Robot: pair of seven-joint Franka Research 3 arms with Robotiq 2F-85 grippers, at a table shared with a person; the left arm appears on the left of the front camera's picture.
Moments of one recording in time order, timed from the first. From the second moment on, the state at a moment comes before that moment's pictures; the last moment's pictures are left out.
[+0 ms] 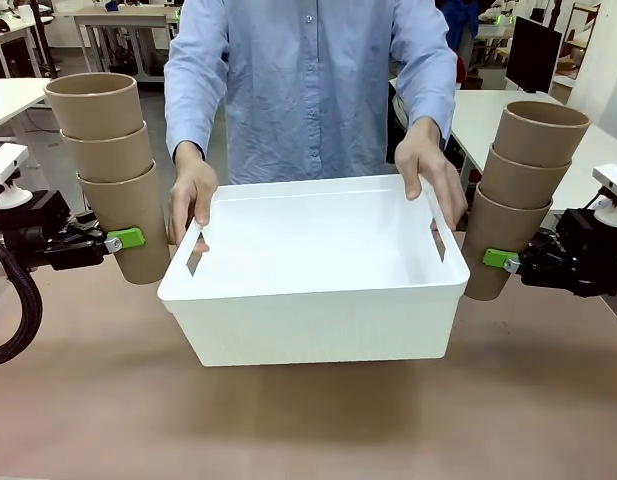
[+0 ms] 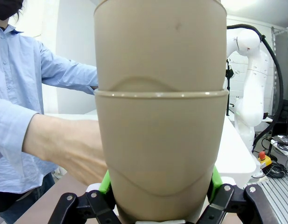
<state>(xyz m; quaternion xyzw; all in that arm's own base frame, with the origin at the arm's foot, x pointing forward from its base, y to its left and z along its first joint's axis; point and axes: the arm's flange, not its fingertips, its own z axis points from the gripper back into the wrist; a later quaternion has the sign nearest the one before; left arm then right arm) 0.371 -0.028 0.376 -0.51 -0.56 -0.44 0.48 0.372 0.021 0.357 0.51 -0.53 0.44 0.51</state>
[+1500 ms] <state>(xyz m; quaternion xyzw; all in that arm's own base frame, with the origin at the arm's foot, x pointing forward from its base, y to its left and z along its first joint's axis) 0.335 -0.060 0.522 -0.46 -0.45 -0.51 0.57 0.372 0.021 0.356 0.51 -0.53 0.44 0.51</state>
